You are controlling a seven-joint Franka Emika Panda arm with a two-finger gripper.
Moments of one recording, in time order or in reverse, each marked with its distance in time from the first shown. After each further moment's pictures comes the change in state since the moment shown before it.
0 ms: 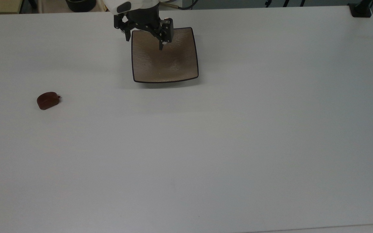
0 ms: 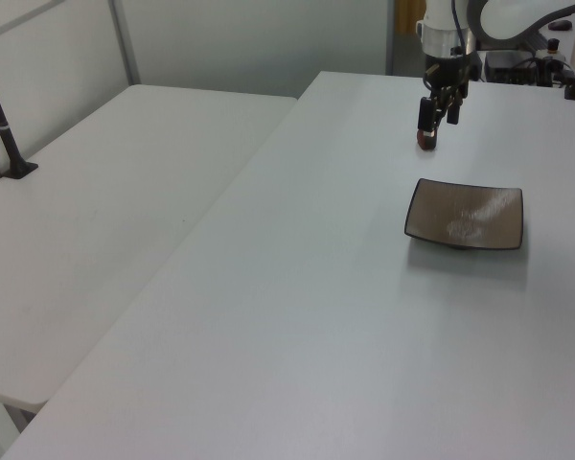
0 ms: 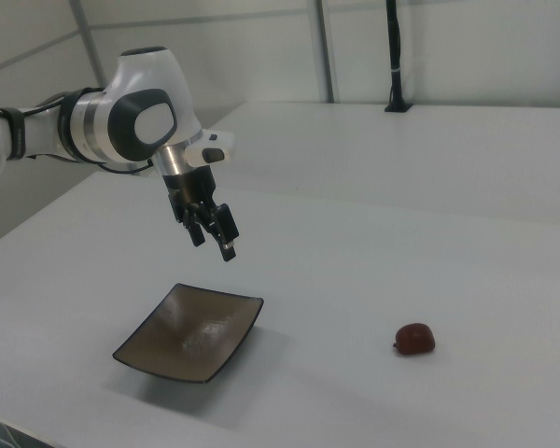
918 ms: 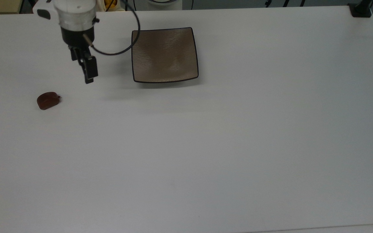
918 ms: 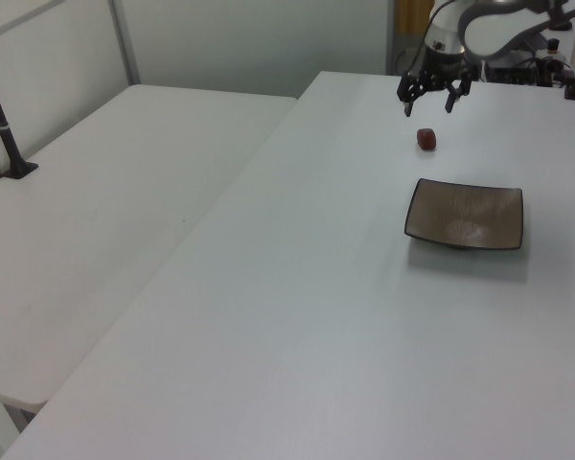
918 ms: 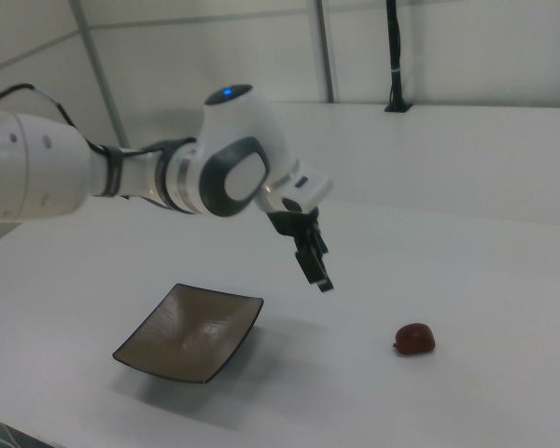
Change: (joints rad) arm -0.157 0.146 -0.116 -0.008 -0.077 0.386 0.535
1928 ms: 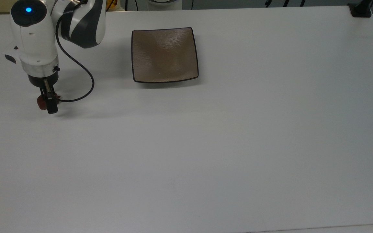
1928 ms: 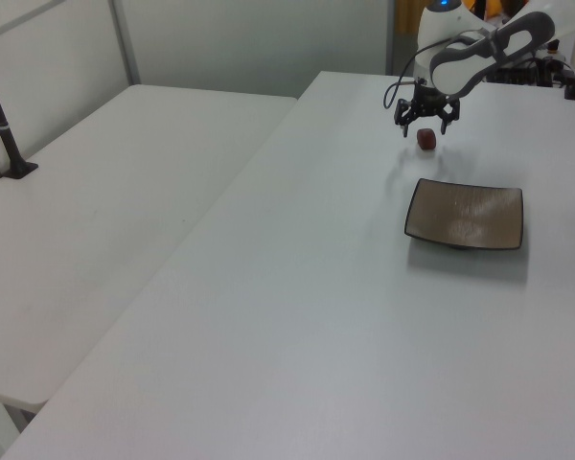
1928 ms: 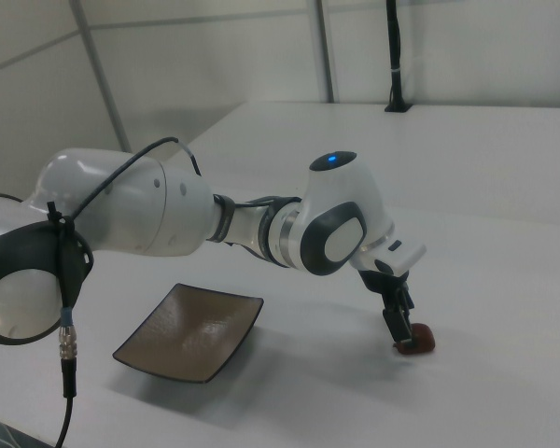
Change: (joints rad) arm -0.156 0.373 -0.008 0.253 -0.012 0.088 0.021
